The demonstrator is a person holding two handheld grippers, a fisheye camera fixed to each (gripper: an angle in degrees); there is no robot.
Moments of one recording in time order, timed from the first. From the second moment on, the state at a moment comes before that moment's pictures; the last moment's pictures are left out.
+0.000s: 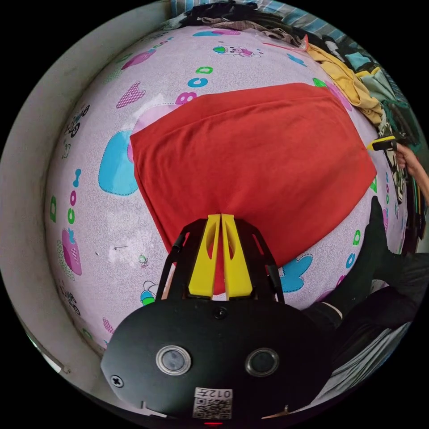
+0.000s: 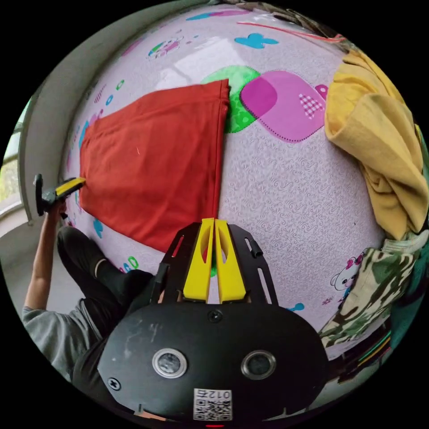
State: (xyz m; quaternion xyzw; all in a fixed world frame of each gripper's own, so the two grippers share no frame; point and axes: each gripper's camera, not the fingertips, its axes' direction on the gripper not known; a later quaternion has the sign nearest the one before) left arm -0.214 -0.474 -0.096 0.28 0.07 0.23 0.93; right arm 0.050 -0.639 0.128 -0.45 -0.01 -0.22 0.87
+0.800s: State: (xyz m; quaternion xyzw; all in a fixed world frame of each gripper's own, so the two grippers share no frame) left arm -0.050 -0.441 -0.149 0.34 0.12 0.35 0.86; right arm -0.053 -0.629 0.123 -0.31 0.04 -0.22 0.93
